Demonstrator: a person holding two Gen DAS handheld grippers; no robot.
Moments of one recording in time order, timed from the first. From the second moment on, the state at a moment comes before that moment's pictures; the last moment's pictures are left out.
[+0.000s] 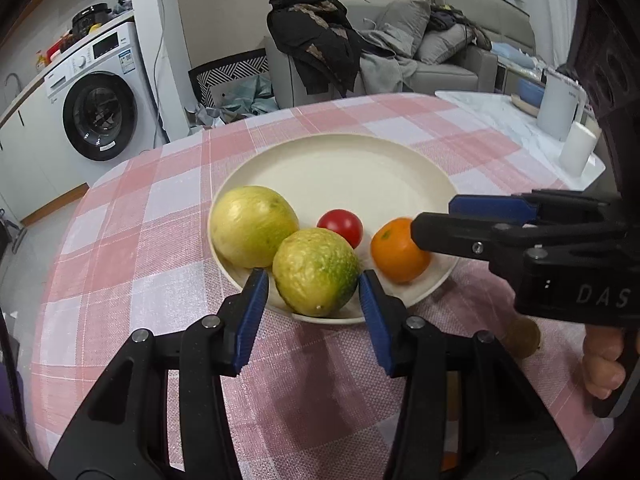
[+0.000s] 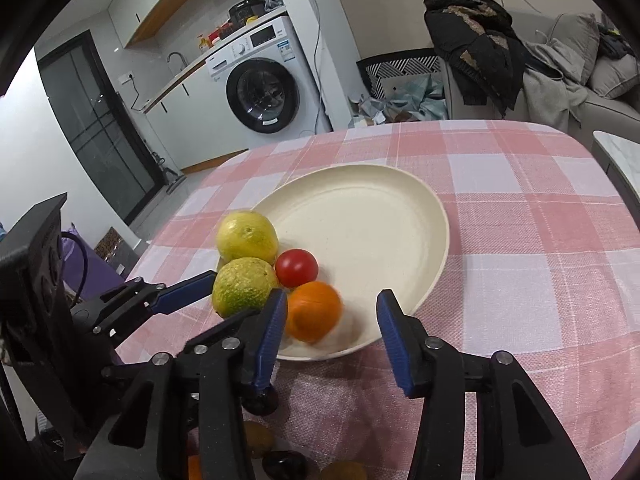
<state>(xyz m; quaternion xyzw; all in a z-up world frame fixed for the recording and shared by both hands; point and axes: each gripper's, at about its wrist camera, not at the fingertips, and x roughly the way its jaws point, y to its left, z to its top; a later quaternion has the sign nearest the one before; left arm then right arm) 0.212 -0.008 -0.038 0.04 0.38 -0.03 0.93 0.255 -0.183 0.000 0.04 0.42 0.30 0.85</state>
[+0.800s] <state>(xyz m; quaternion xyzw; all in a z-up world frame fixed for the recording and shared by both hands) 0.144 0.023 0.004 0.01 0.32 0.00 0.95 0.223 -0.205 0.022 0.04 0.38 0.31 0.87</state>
